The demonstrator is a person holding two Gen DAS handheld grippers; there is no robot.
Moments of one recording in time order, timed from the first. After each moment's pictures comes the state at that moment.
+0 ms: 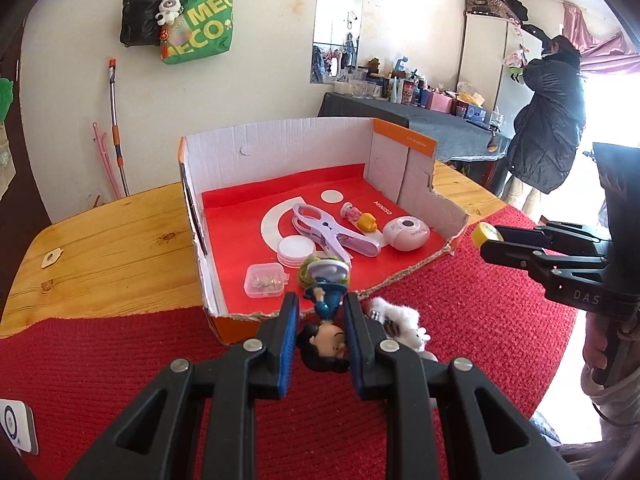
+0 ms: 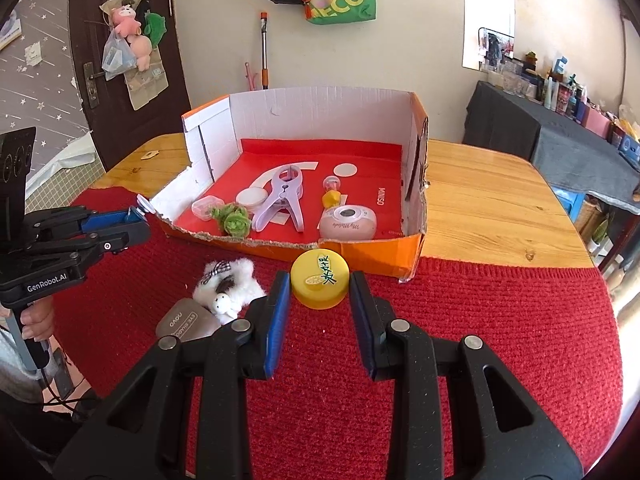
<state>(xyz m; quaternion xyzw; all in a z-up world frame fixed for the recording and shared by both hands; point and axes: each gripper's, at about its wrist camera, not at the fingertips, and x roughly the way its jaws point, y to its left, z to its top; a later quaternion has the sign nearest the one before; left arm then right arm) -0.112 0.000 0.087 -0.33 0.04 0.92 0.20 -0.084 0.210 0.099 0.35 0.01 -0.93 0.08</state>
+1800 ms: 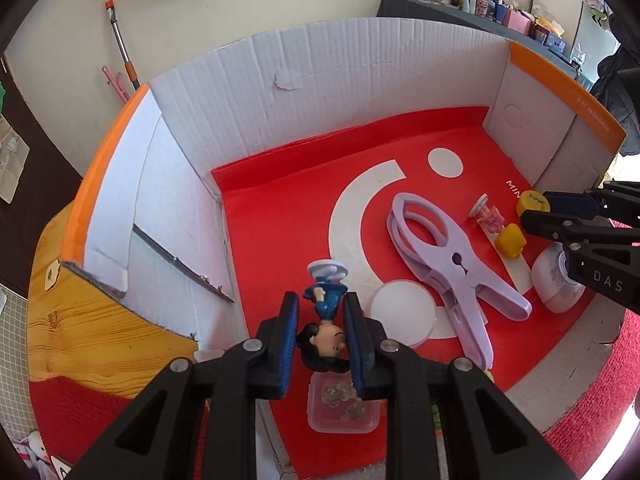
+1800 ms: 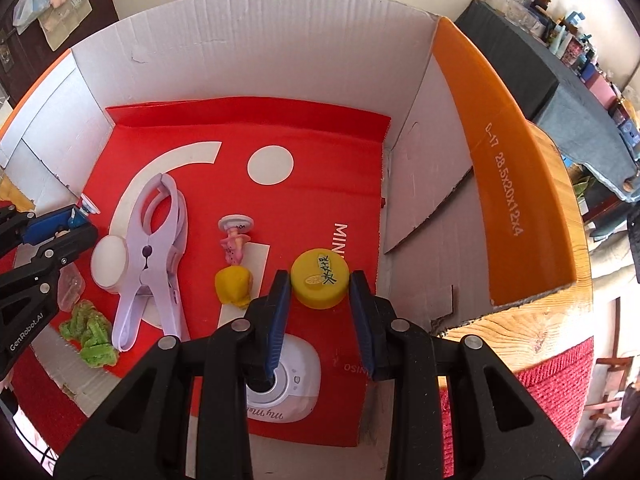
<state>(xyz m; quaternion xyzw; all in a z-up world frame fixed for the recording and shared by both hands) -0.271 0.024 0.045 -0.51 0.10 0.85 0.09 -0.272 0.222 0.062 0.55 0.04 -0.84 -0.01</state>
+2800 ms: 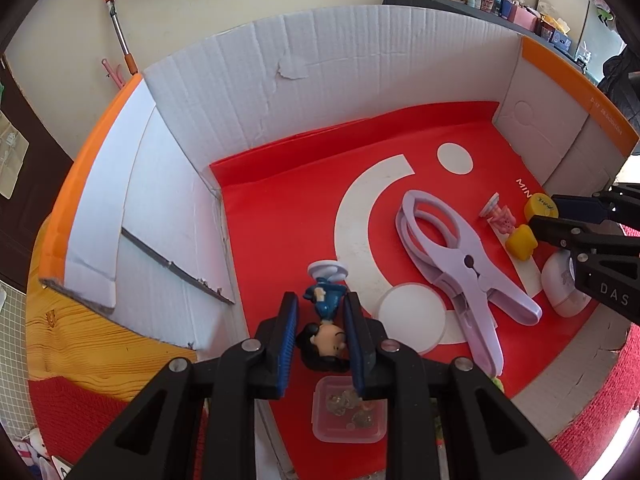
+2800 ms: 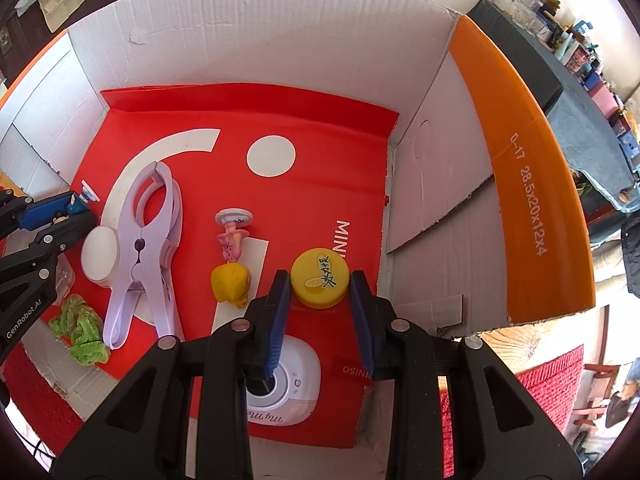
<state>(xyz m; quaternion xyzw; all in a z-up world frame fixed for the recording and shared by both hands) -0.277 0.022 0.041 -0.52 0.10 0.84 0.08 -0.277 0.210 0.059 0.56 0.06 -0.82 -0.01</state>
